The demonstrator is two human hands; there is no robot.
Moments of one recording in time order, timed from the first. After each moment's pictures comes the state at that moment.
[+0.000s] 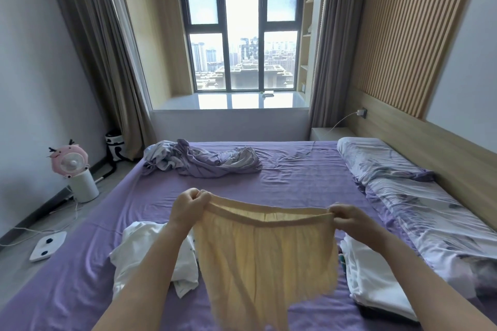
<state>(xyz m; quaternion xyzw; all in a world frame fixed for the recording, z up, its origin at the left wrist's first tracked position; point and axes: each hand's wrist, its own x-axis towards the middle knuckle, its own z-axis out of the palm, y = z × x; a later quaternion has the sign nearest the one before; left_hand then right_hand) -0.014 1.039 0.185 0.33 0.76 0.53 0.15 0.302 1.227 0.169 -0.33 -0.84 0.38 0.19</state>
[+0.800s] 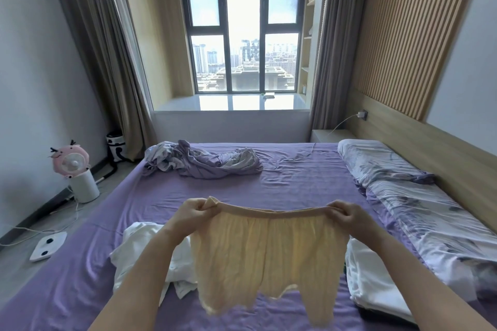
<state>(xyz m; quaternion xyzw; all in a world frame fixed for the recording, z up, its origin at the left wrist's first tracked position) -0.015 1.027 0.179 0.41 0.74 0.47 0.26 0.296 1.226 0.169 -0.40 -0.80 0.37 0.25</state>
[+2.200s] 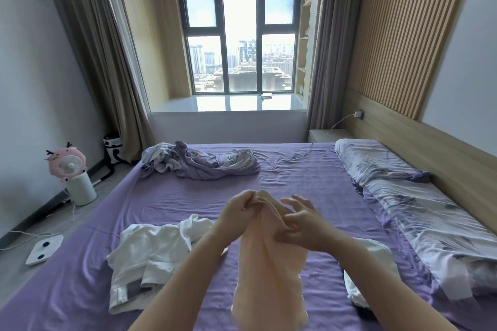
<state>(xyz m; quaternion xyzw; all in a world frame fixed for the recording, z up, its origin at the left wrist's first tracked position) 0.075 1.071 0.192 0.52 0.66 0.51 0.19 0.241 1.178 0.173 -0.25 -0.94 0.19 0.13</state>
